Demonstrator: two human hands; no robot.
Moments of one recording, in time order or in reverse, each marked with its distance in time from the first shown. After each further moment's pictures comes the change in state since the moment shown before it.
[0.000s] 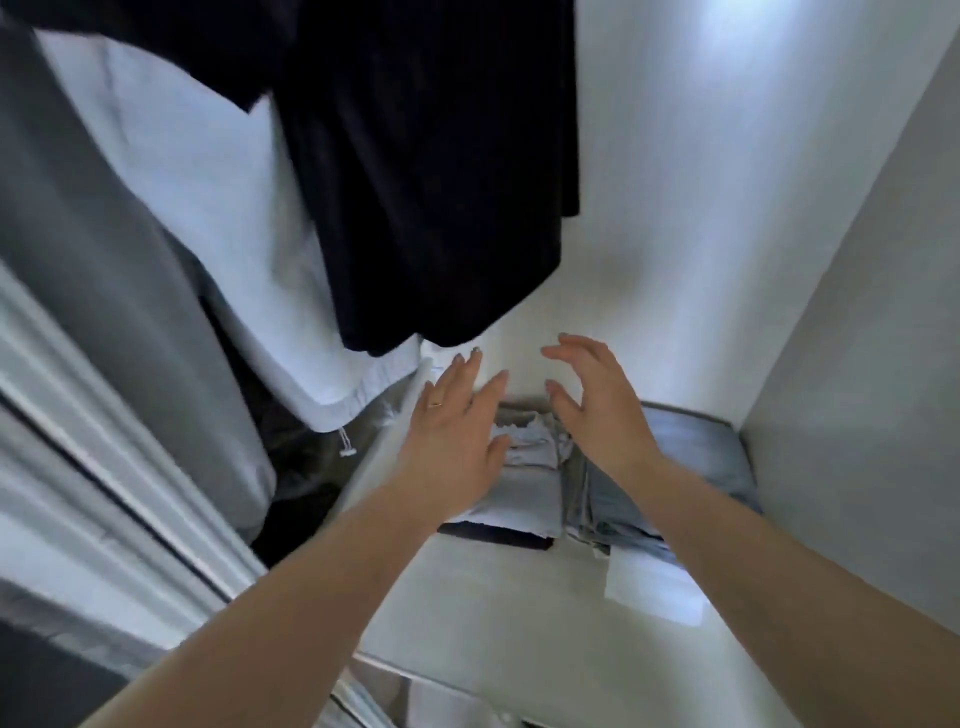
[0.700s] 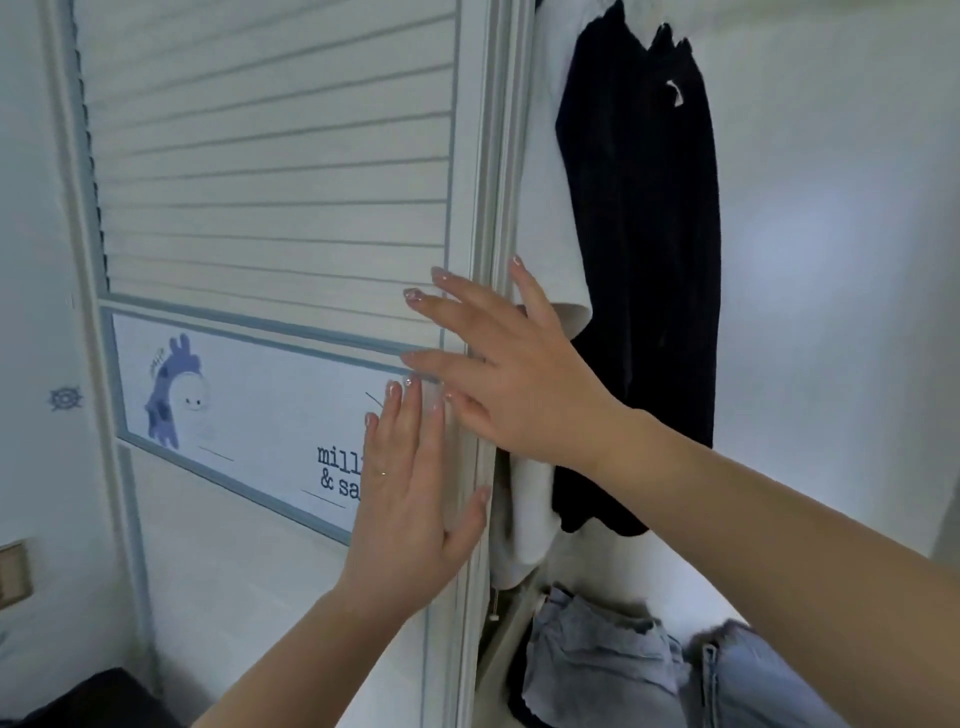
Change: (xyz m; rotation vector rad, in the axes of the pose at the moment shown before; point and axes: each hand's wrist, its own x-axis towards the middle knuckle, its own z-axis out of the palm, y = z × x) left_hand -0.171 -0.130 -0.246 0.070 0.926 0.042; right_hand 0.048 -0.430 0.000 -0.486 0.275 -1.300
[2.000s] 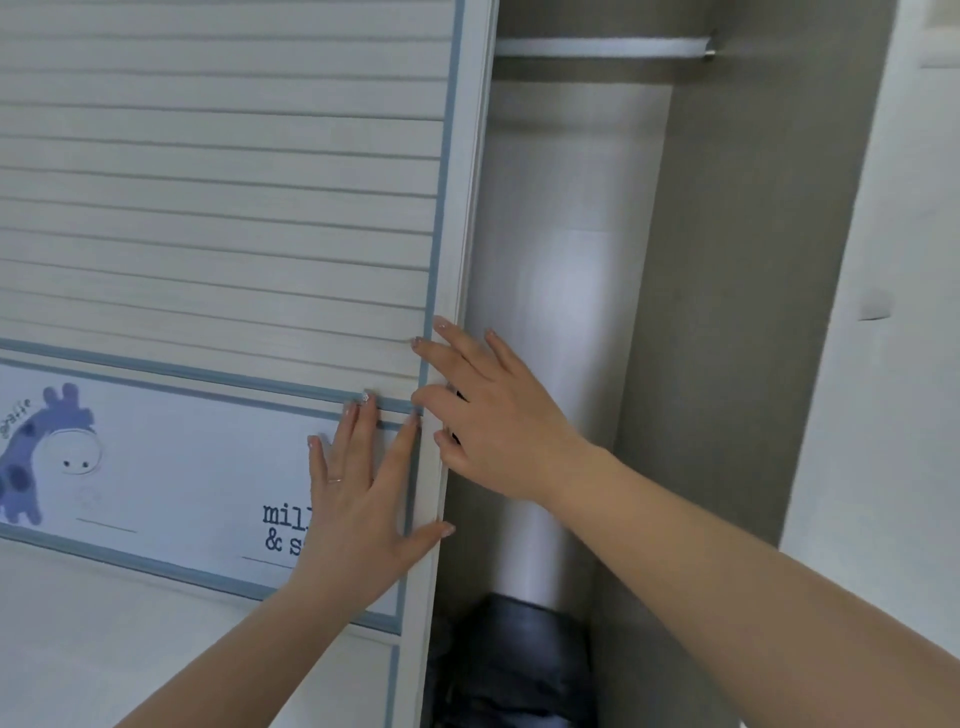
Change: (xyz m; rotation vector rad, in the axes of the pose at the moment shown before) left_hand 0.028 0.261 0.048 0.069 -0.170 0.037; right_hand -0.180 0.063 -0.245 -0.265 -0.456 0.256
